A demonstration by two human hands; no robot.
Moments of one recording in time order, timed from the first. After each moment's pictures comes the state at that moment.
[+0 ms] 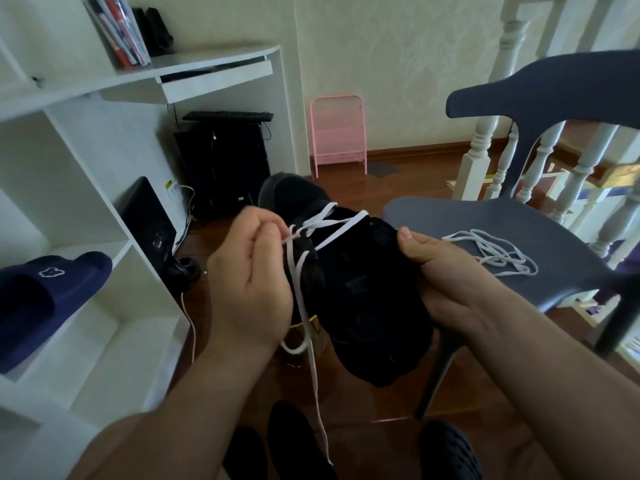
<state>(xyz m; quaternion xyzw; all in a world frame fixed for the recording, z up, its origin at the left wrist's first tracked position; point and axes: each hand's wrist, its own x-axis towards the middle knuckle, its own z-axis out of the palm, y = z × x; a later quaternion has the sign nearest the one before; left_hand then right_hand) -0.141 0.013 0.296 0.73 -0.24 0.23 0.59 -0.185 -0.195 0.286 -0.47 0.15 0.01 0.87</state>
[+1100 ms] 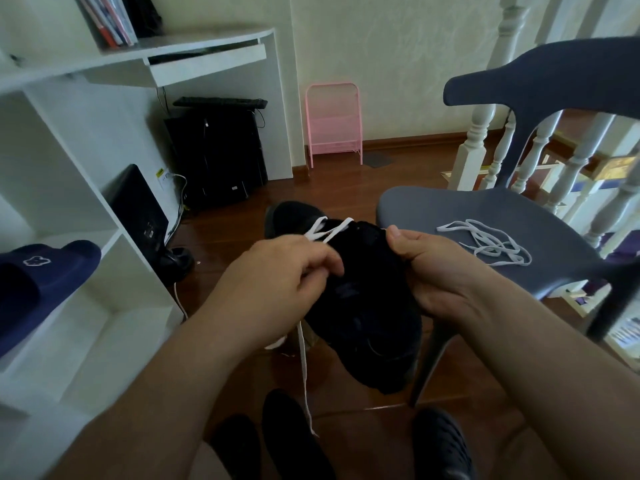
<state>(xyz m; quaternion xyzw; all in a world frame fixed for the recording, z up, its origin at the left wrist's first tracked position) -0.131 0.020 0.300 0.89 -0.39 0.05 0.24 -0.181 -0.194 0.281 -0.50 0.21 0.00 0.84</state>
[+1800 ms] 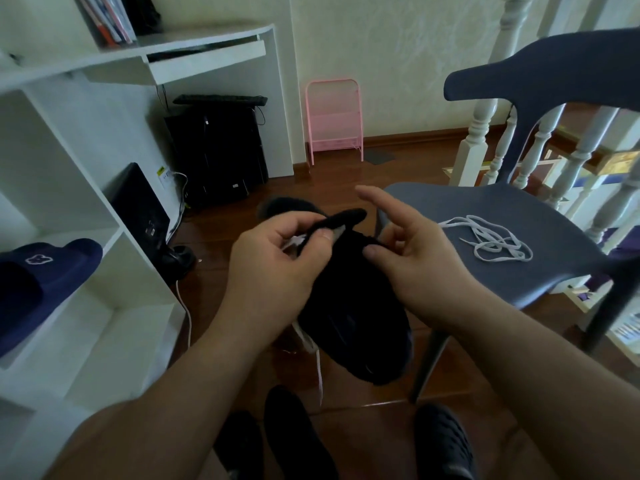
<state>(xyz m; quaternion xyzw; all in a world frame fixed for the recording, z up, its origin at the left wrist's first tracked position) -0.141 0.000 0.287 0.76 -0.28 0.09 0.58 -0.199 -0.184 0.286 -0.81 0.00 -0.15 0.57</state>
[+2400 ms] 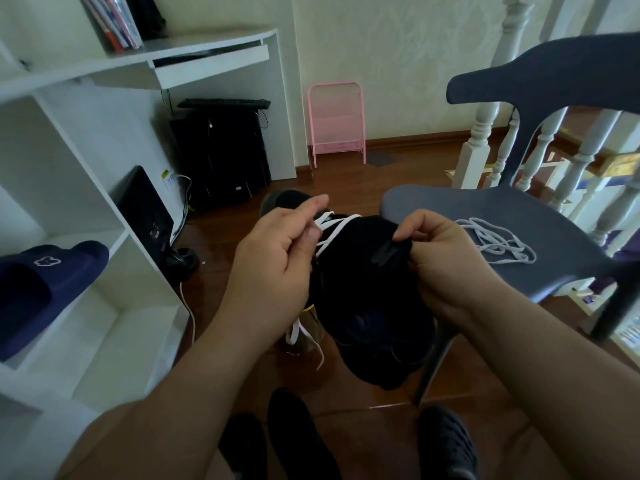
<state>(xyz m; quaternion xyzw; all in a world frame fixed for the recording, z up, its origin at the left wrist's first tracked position) -0.134 0.012 0.288 0.80 -0.34 0.17 0.46 -0.190 -0.192 0.280 -0.57 0.07 -0.13 0.81</state>
